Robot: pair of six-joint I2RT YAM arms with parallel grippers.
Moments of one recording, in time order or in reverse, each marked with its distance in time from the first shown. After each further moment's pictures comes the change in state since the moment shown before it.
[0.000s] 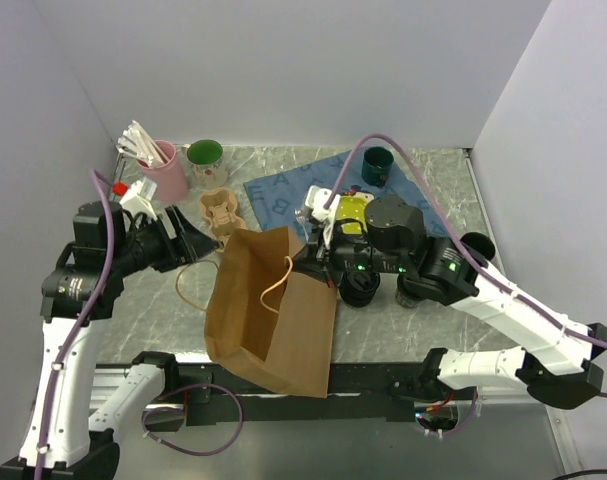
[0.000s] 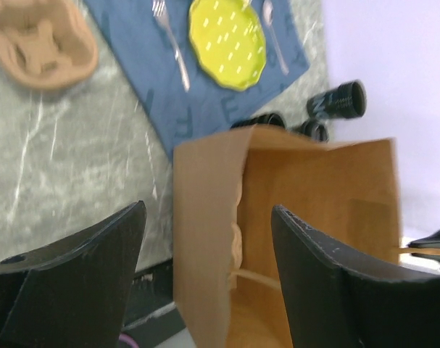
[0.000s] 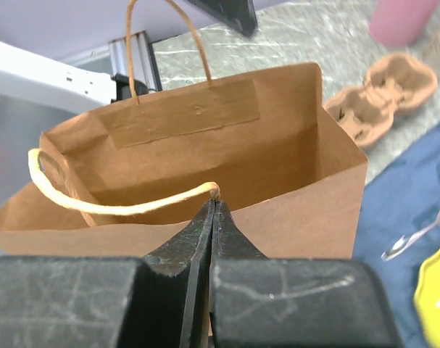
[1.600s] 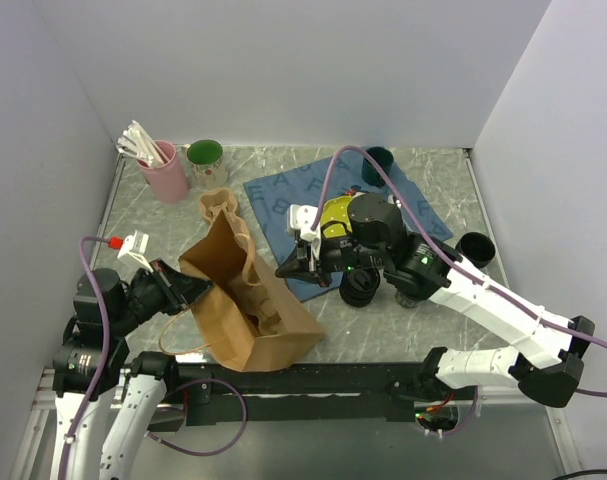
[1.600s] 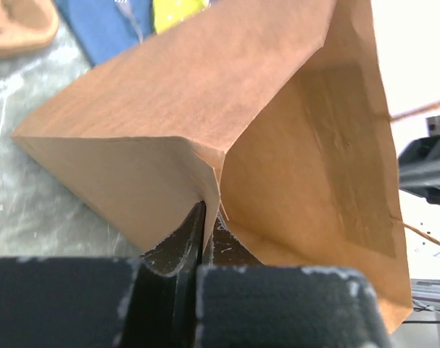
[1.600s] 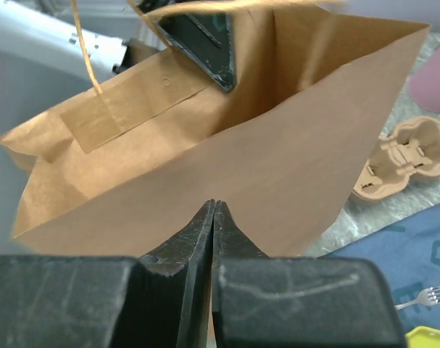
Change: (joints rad) left arm -0.008 -0.449 -0.422 0.155 0.045 -0.180; right arm -0.068 0.056 -0.110 0.143 -0.291 -0.271
